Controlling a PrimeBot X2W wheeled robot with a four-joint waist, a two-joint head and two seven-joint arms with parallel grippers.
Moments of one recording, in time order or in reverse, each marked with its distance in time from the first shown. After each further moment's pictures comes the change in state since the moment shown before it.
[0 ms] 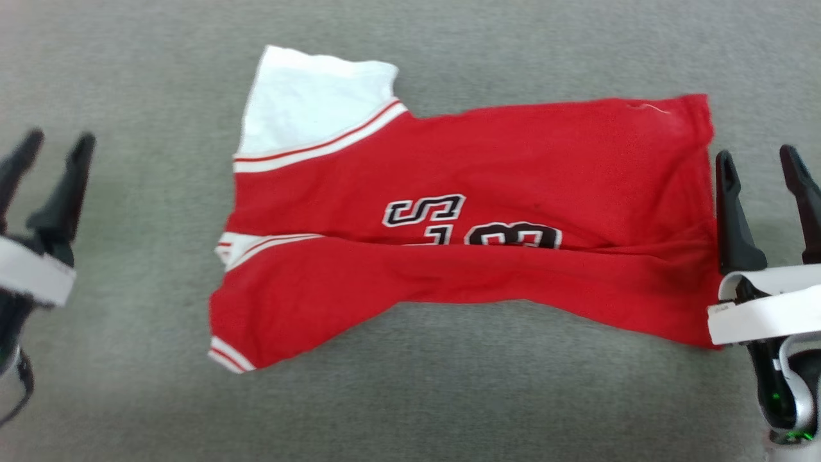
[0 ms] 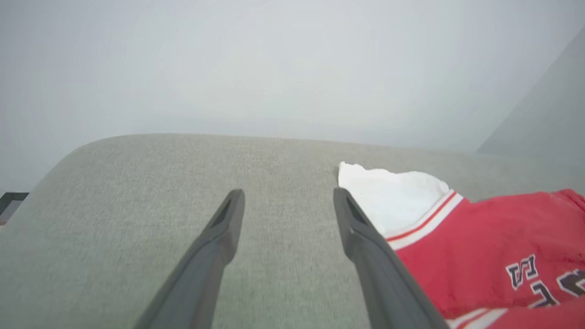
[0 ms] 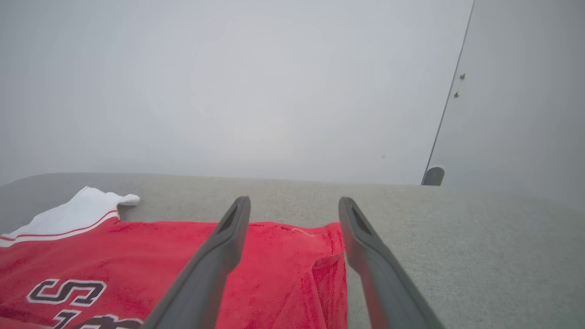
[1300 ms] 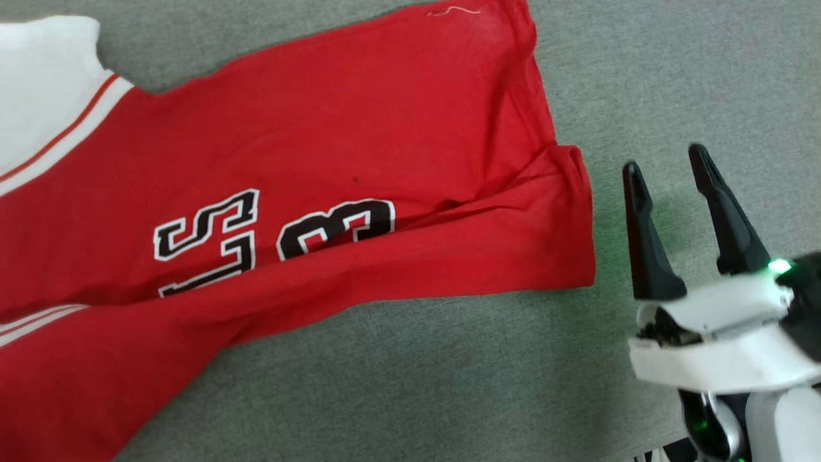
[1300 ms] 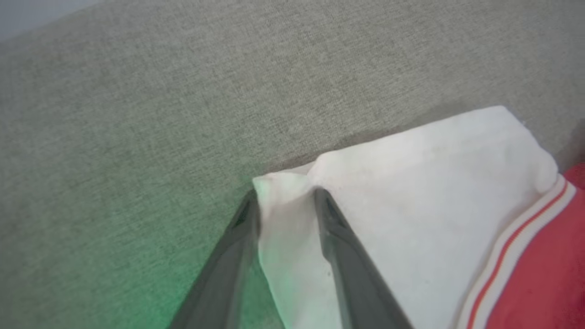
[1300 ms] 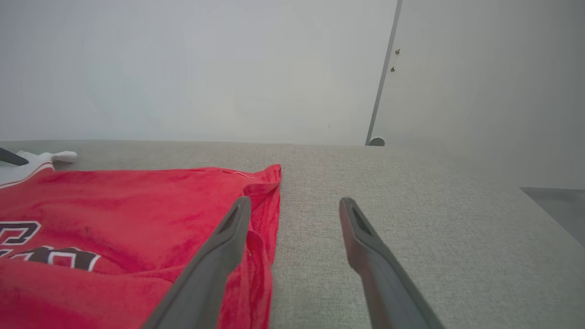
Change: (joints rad) left arm -0.756 0.280 -0.444 0.046 -0.198 -0.003 0.972; right arm 0.045 0.052 0.208 -0.116 0.008 0.000 -0.138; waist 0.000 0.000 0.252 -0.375
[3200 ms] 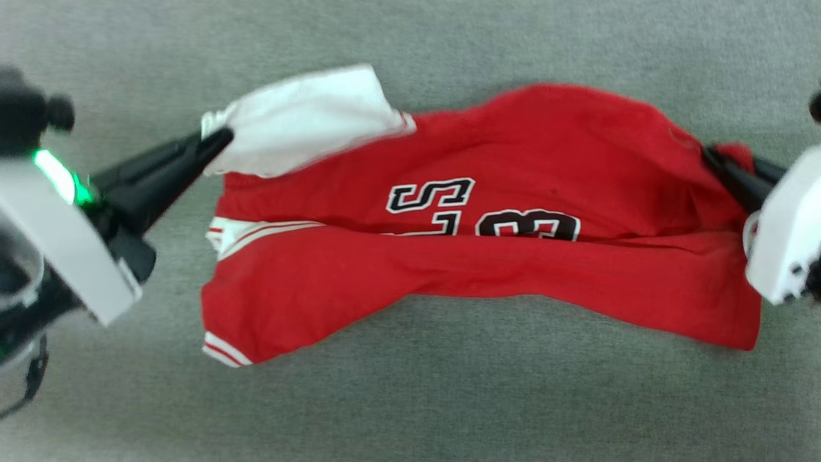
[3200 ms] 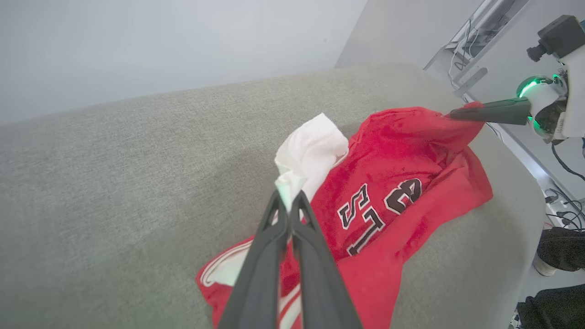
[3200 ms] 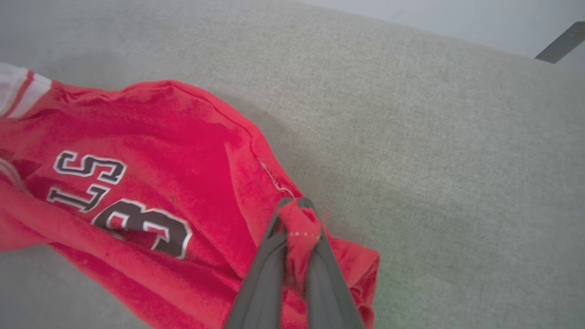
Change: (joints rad) left arm 0.165 -0.029 -0.253 -0.486 -0.097 -0.001 -0.786; right arm -0.315 -0.222 -0.134 -0.037 0.243 0.000 1.194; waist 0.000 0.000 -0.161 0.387
